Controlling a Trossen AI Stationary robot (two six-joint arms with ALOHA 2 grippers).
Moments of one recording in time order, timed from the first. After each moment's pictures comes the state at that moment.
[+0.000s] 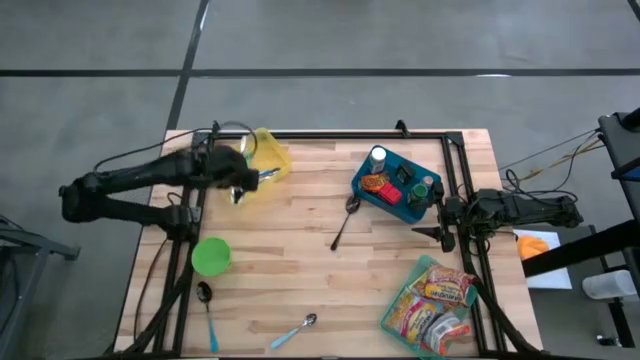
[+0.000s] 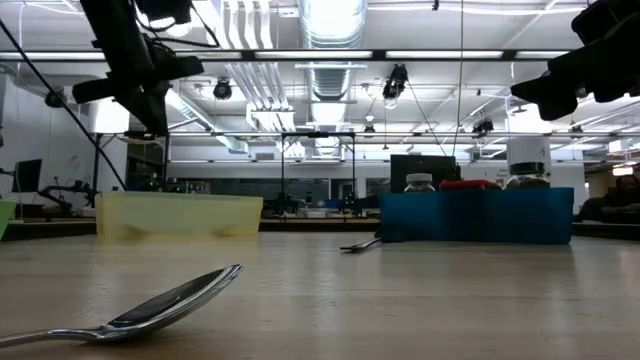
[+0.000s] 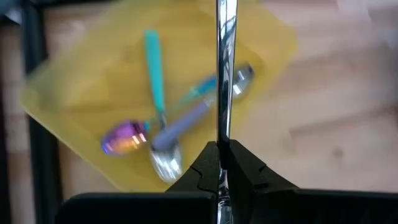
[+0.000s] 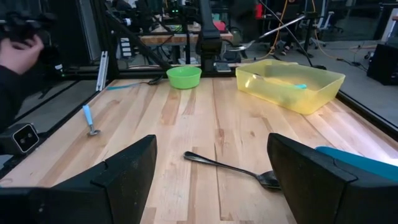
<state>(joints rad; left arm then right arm) 0.30 1.04 0.91 -1.04 -0.39 -1.01 0.10 0.02 0.15 -0.26 0.05 0.08</state>
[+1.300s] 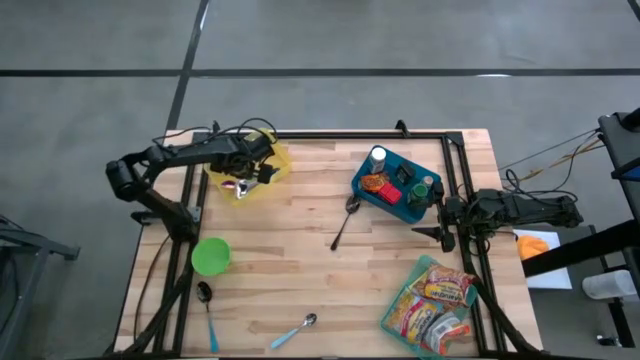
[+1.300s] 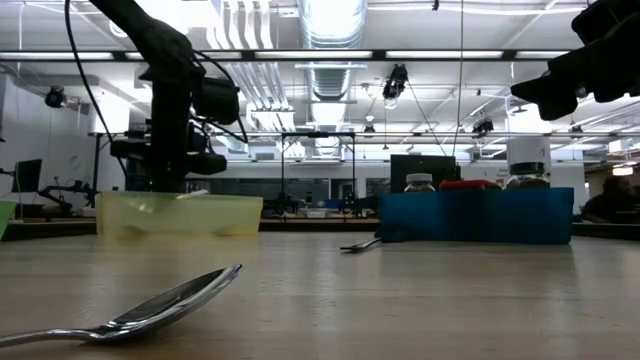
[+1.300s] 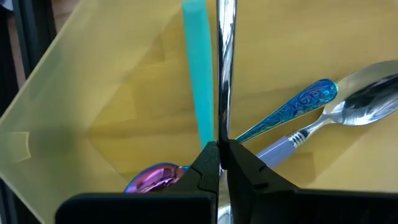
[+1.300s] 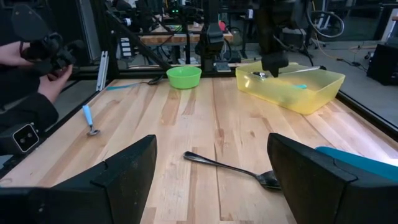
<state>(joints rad) 0.61 1.53 0.91 -0.86 -0.35 -0.76 0.10 0.02 0.15 -0.26 0.05 0.08</state>
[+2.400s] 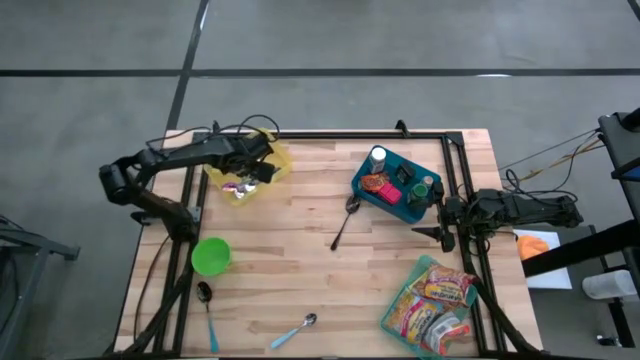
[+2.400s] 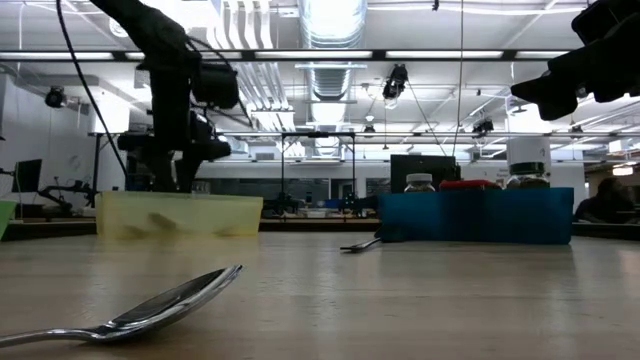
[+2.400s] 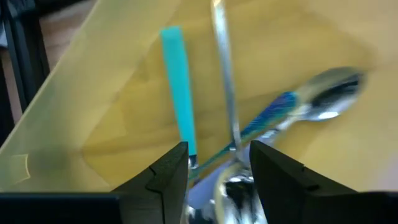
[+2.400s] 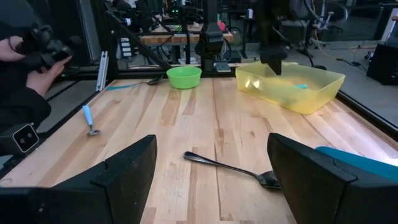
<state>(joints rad) 0.59 1.47 0.92 -0.84 -0.34 -0.68 0.10 0.02 0.15 -0.26 0.05 0.08</state>
